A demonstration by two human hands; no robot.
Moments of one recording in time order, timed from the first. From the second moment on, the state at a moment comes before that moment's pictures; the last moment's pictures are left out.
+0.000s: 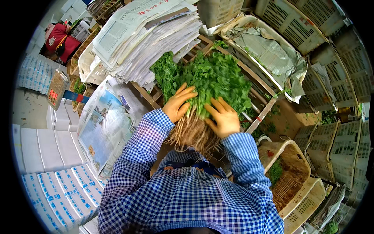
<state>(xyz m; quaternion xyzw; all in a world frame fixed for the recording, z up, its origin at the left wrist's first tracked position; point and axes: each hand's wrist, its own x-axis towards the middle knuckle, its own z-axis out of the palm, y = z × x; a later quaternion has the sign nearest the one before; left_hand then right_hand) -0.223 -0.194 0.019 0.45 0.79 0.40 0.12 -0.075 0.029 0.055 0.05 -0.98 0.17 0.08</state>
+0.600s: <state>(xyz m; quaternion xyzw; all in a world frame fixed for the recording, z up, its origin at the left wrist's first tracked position) -0.256 -0.286 0.032 0.45 0.88 0.15 0.00 0.001 0.050 0.042 -0.11 -0.98 0.15 0.12</state>
